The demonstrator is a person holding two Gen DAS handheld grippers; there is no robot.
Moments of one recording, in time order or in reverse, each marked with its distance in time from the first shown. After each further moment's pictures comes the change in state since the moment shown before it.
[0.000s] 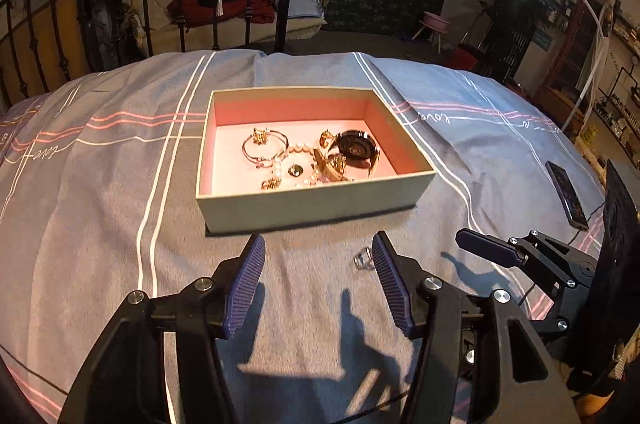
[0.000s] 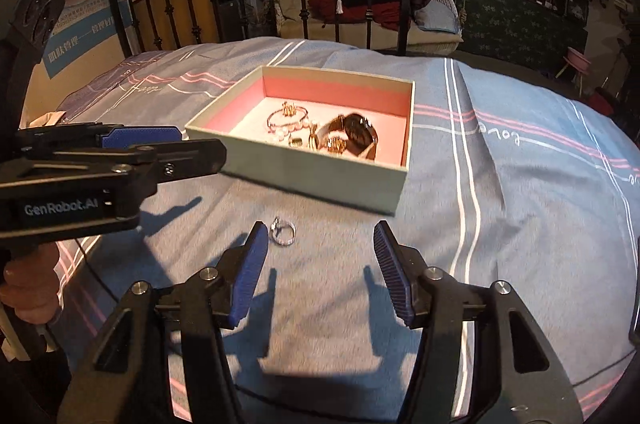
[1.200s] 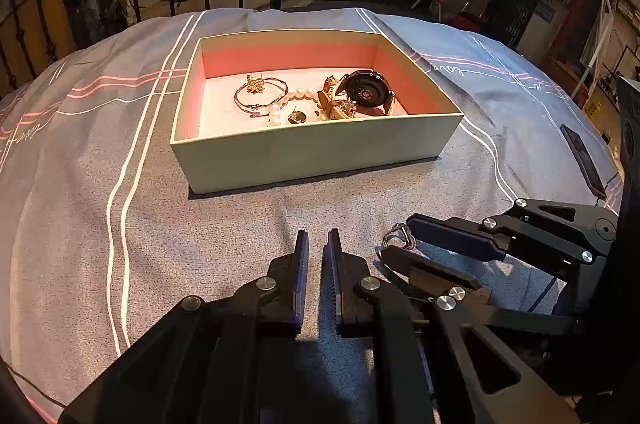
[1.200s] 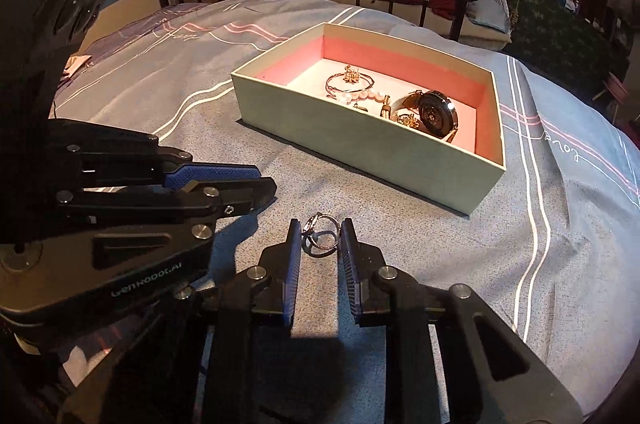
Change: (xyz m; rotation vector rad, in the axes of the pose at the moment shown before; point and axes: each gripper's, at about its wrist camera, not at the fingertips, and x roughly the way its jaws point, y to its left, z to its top) left arm 0.036 0.004 -0.015 0.027 0.100 0.001; right arm 0.033 0.036 0.013 -0.166 0.075 0.079
